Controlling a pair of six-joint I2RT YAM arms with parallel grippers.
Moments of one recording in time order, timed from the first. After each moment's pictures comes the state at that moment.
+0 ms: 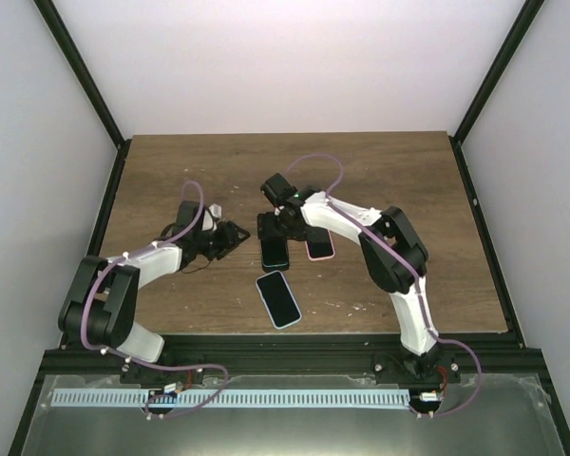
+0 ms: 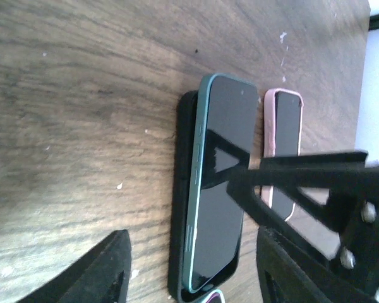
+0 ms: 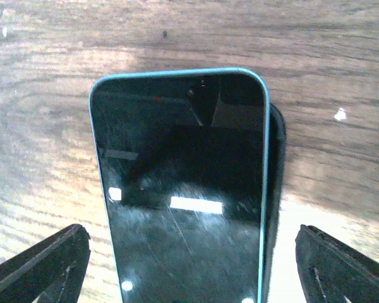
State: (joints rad) left arm -0.27 1.49 0.64 0.04 0.52 -0.82; right arm 0.75 2.12 1.65 -0.70 -0.07 0.65
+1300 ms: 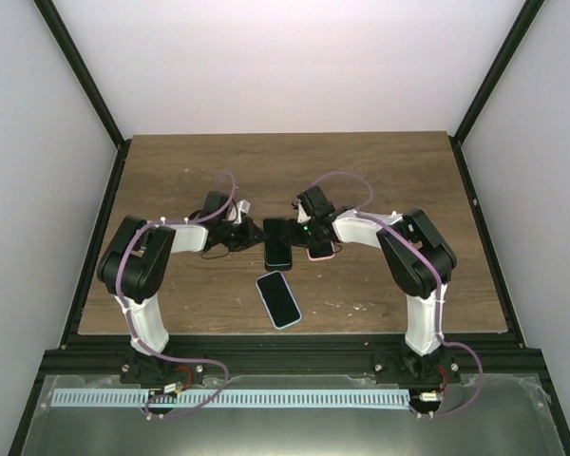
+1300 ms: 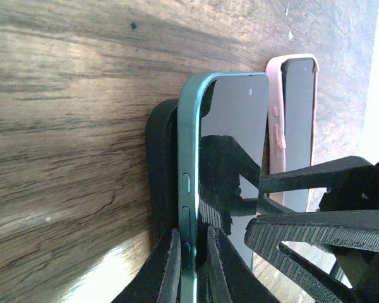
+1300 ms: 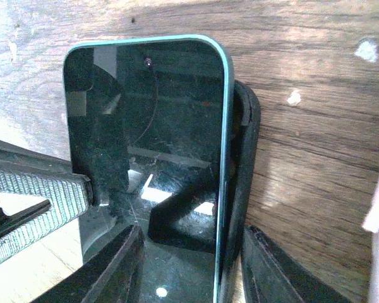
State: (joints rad) left arm -0.35 1.86 0.88 0.10 0.65 -0.72; right arm 0.62 1.95 1.17 -0.19 -0.35 0.60
